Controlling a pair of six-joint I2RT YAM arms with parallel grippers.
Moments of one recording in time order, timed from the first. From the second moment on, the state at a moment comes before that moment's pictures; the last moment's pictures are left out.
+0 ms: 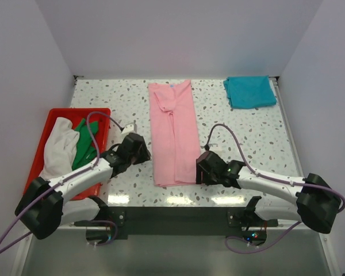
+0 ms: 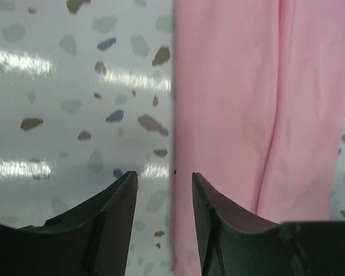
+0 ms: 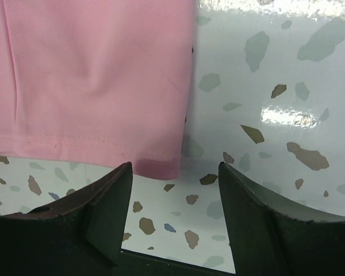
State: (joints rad) left arm -0.60 1.20 0.65 -0.23 -0.28 -0.79; right arm 0.92 1.18 0.58 -0.47 0.27 0.84
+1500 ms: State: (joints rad) left arm -1.07 1.20 0.39 -0.08 -0.26 -1.13; right arm 0.94 1.10 0.43 -0.34 0.23 0.98
